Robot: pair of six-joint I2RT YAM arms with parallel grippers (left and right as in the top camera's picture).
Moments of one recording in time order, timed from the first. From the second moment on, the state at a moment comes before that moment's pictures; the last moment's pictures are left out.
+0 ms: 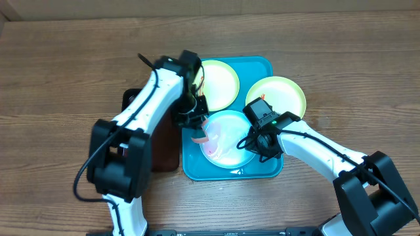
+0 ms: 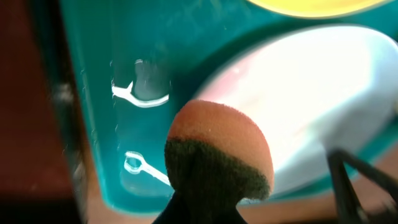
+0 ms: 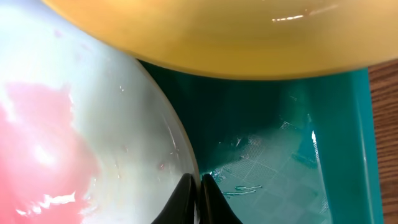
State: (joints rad) left arm -0.34 2.00 1.58 -1.27 0.32 -0.53; right arm 0.55 1.70 0.96 -0.70 0.00 0.87
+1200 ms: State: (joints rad) left arm -0.05 1.78 1.41 -1.22 0.02 -0.46; right arm 0.55 1.70 1.12 -0.92 -0.01 0.57
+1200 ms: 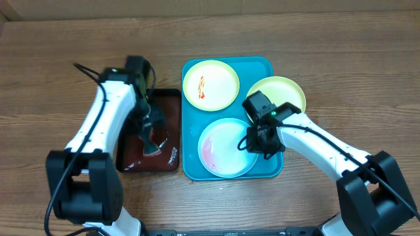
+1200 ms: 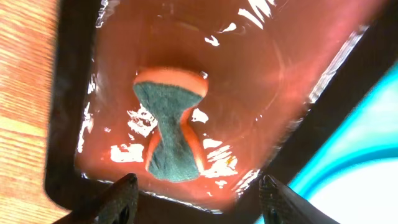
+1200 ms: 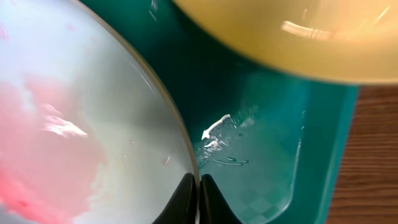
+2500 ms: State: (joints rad) left arm 0.26 1.53 1.76 -1.47 0.25 -0.30; right arm 1.14 1.84 1.49 -0.56 0.85 0.37
